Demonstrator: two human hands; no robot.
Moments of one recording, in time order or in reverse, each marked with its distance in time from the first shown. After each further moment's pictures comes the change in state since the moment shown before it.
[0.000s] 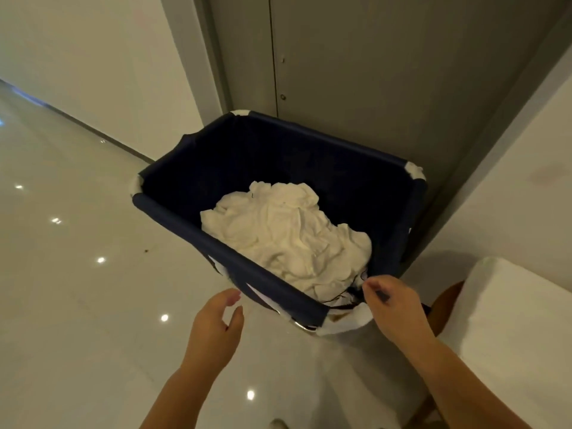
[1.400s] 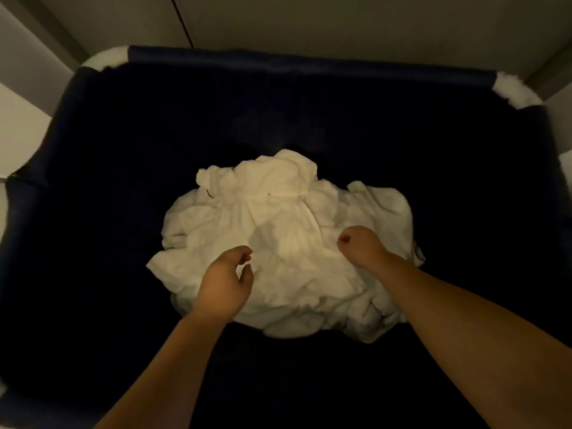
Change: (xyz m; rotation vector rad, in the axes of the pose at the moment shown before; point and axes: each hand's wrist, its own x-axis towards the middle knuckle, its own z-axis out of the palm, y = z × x) left_hand 0.512 -0.086 0.104 0.163 -0.539 0.270; right_hand 0.397 0.085 0.288 -0.110 -0.290 0.726
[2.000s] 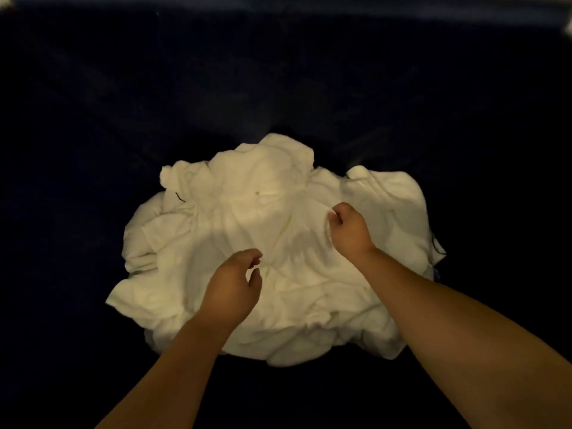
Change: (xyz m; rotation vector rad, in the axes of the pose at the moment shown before) left_hand 0.096 -0.064 0.061 -0.002 -0.186 0.092; right_hand 0.106 -0.009 0.066 0.363 0.347 0.005
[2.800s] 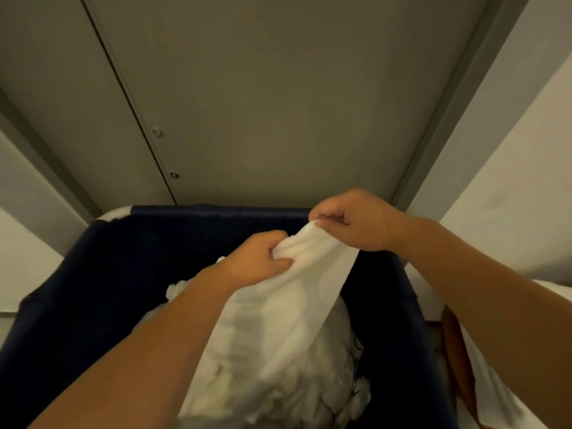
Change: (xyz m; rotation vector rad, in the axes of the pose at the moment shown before) left_hand -0.073 0.363 -0.124 -0.034 -0.133 0.467; right_hand -0.210 -0.231 -0.417 -0.459 -0.104 -0.901
